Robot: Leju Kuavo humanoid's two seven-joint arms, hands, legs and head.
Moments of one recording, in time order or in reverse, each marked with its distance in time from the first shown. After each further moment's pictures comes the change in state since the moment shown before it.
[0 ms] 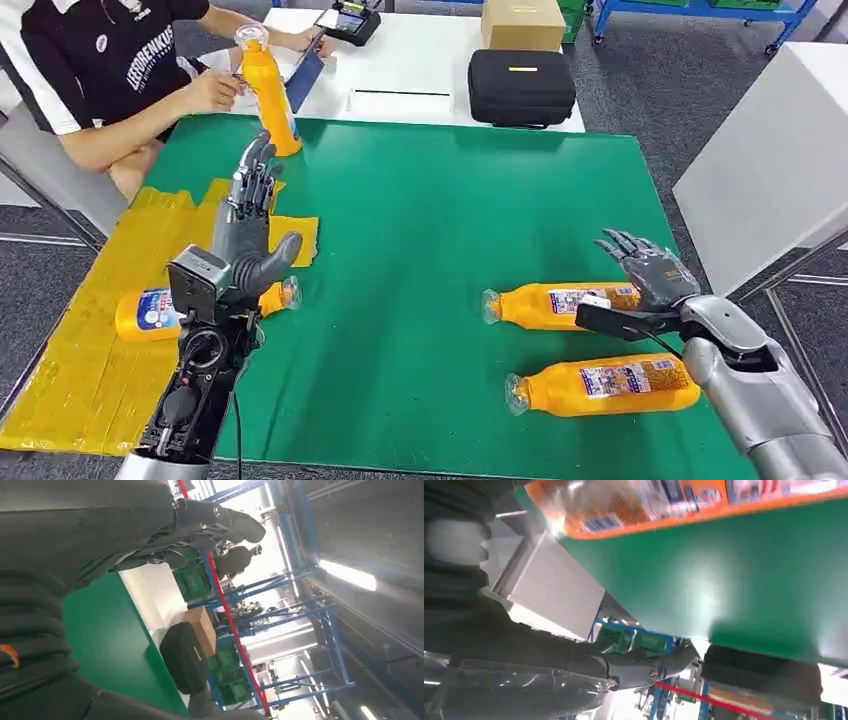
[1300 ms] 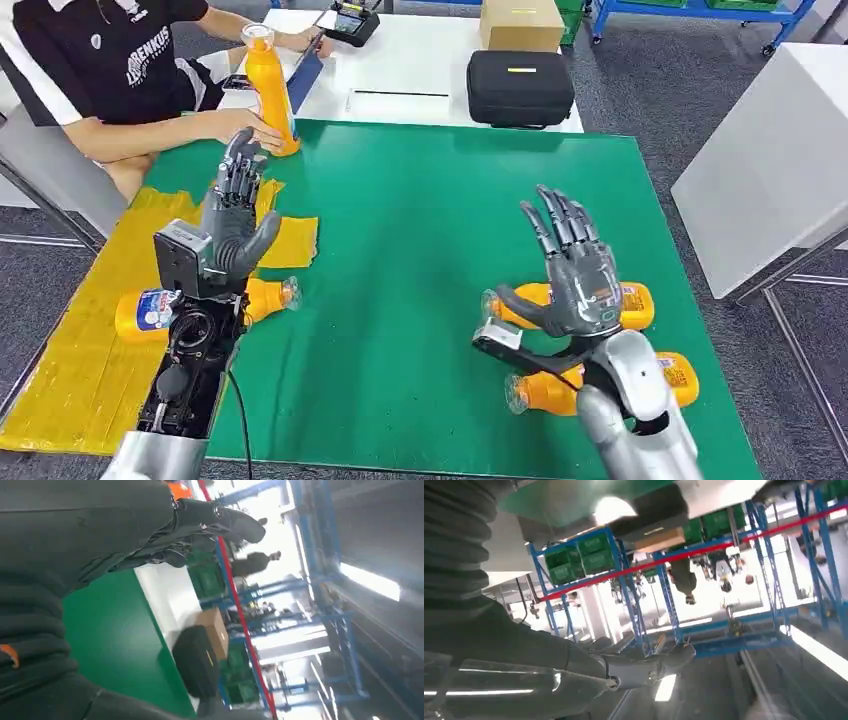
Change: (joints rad) left arm -0.061 -0.018 0.124 0.122 0.005 -0.100 -0.014; right arm 0.226 0.375 -0.091 -0.521 0.199 -0.340 0.052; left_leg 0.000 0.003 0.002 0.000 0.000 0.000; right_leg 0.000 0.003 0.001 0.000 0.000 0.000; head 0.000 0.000
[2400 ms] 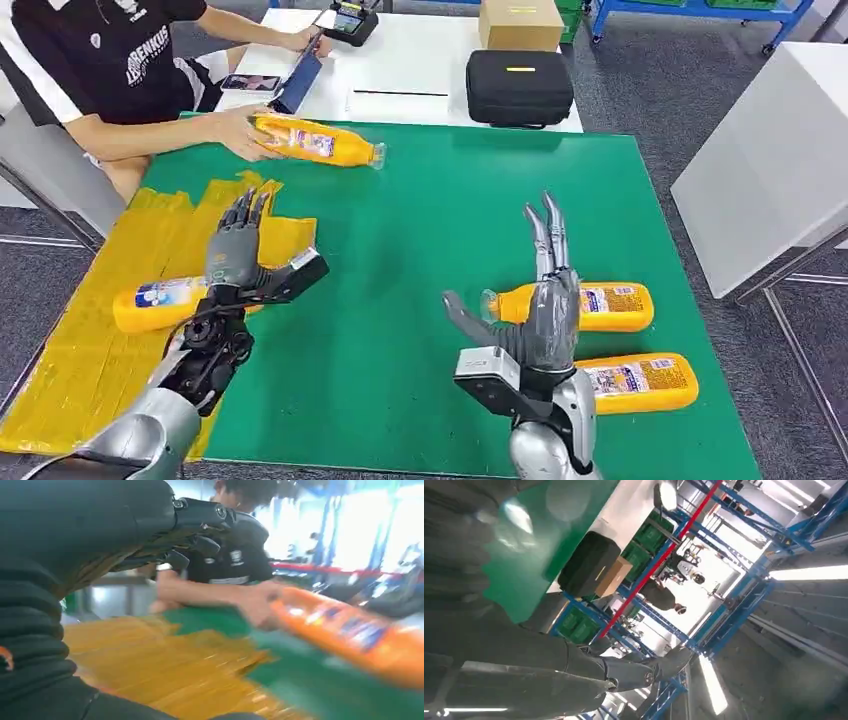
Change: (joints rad) left arm -0.207 0.082 -0.054 0.712 -1.065 0.716 0.448; right arm 0.135 0.295 0.140 -0.092 -0.314 -0.239 -0.073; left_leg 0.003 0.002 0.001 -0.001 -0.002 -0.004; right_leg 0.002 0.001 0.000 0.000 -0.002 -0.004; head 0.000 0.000
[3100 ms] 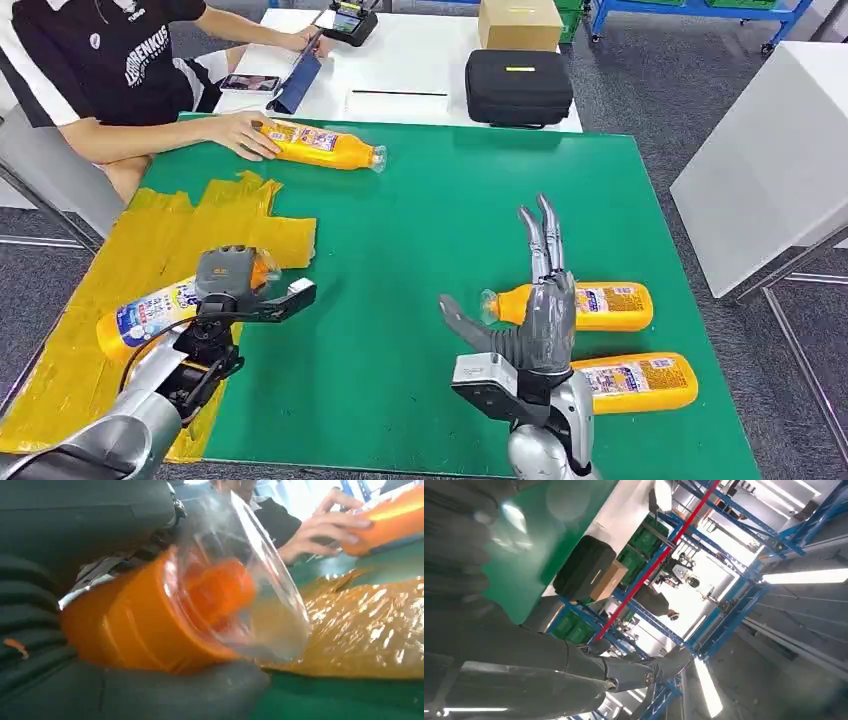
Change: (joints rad) left arm -0.009 0.094 -0.229 0.040 -0.290 -0.288 0.421; right arm 0.000 -0.008 0.018 -0.002 -0.011 0.003 -0.008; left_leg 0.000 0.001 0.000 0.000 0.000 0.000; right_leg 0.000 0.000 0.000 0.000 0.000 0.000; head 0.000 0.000
